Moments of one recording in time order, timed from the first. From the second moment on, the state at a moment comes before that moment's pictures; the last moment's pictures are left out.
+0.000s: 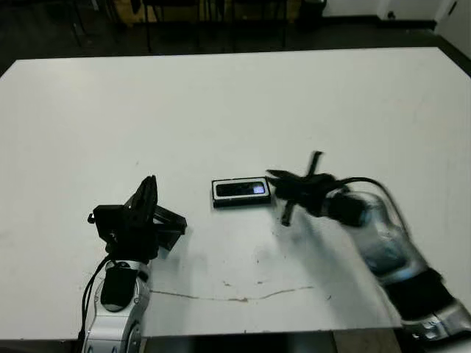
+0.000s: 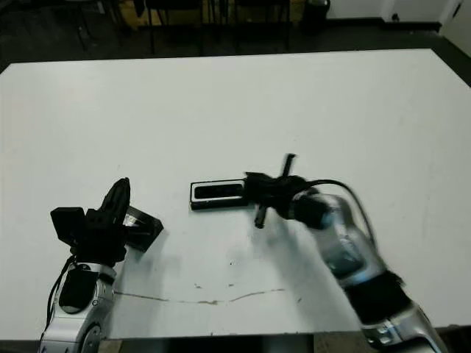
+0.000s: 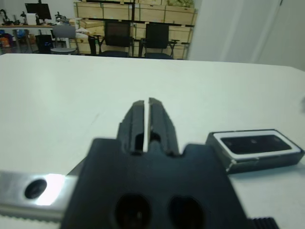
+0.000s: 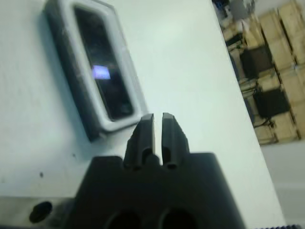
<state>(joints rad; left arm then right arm) 0.24 0.05 -0.05 -0.36 -0.04 0.05 -0.02 -0.29 -0.47 0.18 -0.17 -0.21 0.12 0.68</state>
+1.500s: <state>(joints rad) -1.01 0.65 -0.42 0.94 0.10 0.21 -1.50 -0.19 -0.44 -0.19 -0.18 0.47 0.63 0.46</state>
